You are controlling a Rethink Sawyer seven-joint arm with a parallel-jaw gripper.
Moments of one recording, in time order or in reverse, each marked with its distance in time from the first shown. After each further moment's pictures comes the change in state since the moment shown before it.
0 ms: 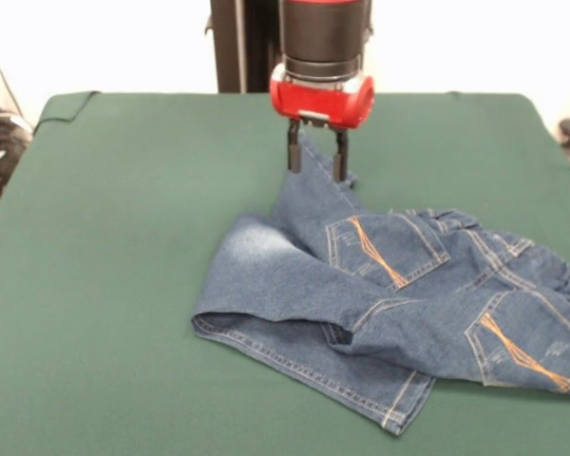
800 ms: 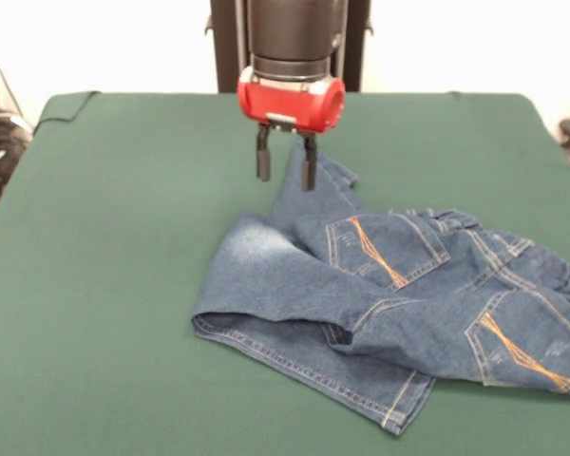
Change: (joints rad) arm -0.038 -0.001 -0.008 0.000 0.000 -0.101 0.000
